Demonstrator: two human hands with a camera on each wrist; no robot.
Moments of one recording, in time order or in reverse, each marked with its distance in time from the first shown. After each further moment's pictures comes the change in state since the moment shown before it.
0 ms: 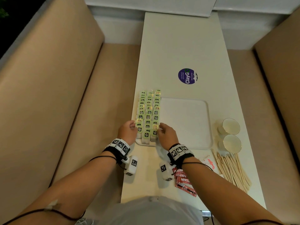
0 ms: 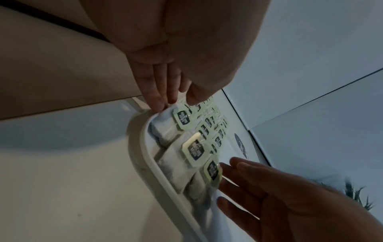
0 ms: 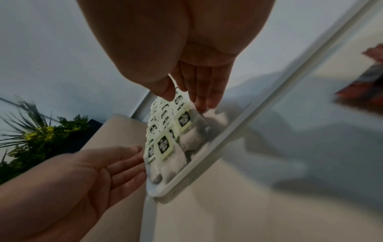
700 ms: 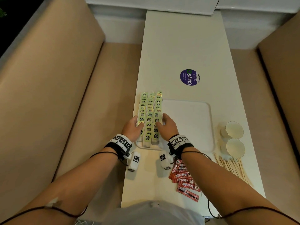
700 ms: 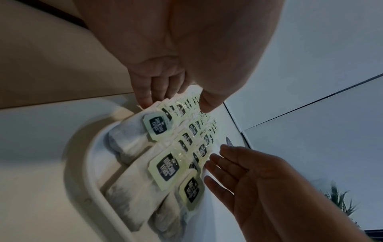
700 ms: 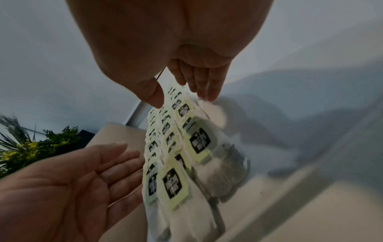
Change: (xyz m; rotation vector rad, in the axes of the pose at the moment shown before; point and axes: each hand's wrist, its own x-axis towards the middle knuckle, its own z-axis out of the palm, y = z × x) left_hand 0.020 0.025 0.003 -0.040 -0.165 0.017; right_hand 0.041 -0.024 -0.010 0.171 -0.026 -0.039
